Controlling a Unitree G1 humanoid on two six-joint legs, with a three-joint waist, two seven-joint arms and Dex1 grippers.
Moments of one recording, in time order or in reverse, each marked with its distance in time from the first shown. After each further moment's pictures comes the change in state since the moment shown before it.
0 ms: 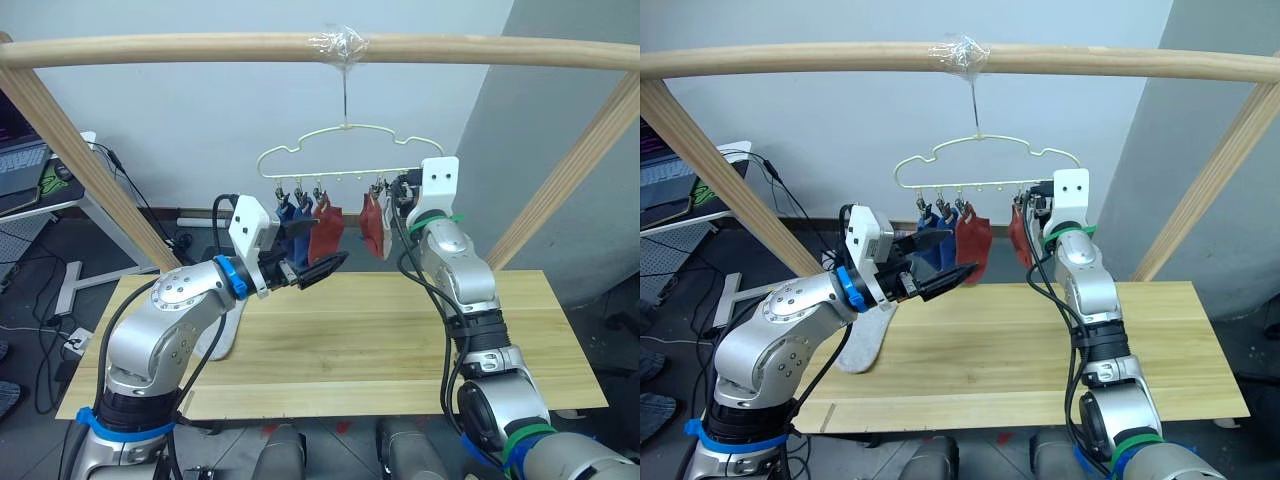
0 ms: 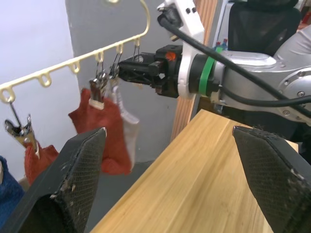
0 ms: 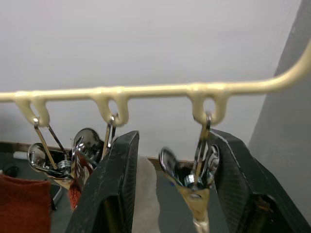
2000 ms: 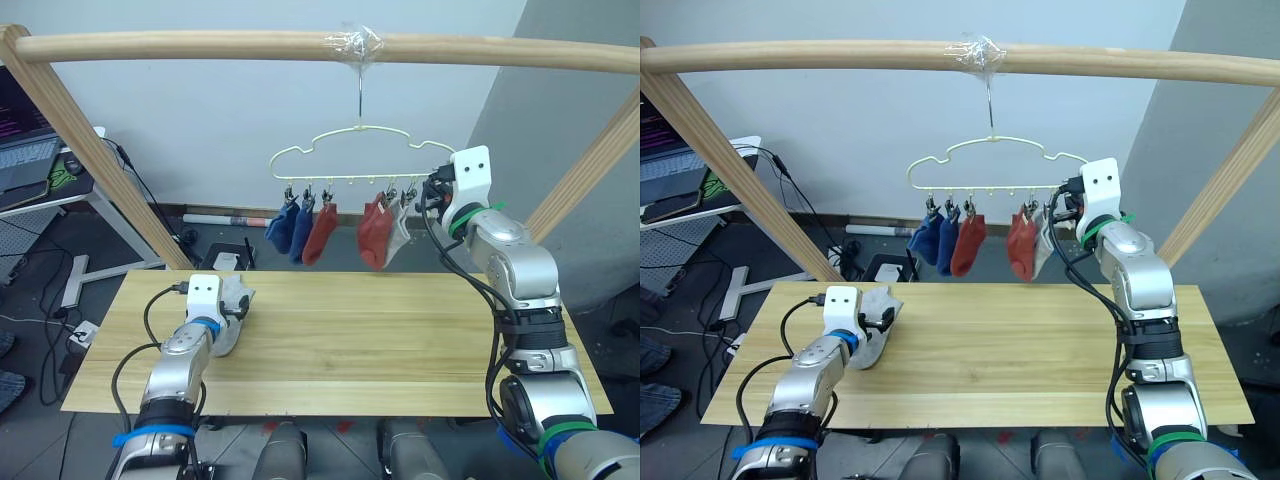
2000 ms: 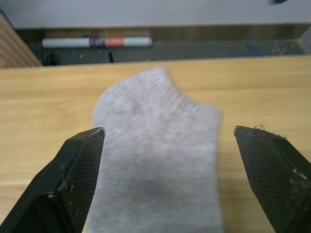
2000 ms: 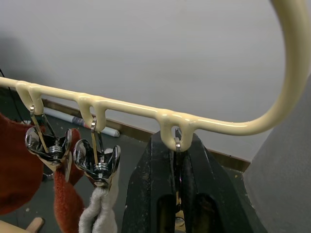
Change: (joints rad) left arm 0.035 -0.144 0.110 0.996 0.458 -0.406 0.481; right arm 0.034 -0.239 -0.018 -0.203 0.080 0.297 0.274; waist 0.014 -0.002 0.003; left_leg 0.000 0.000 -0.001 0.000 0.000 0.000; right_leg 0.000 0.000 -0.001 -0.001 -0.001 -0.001
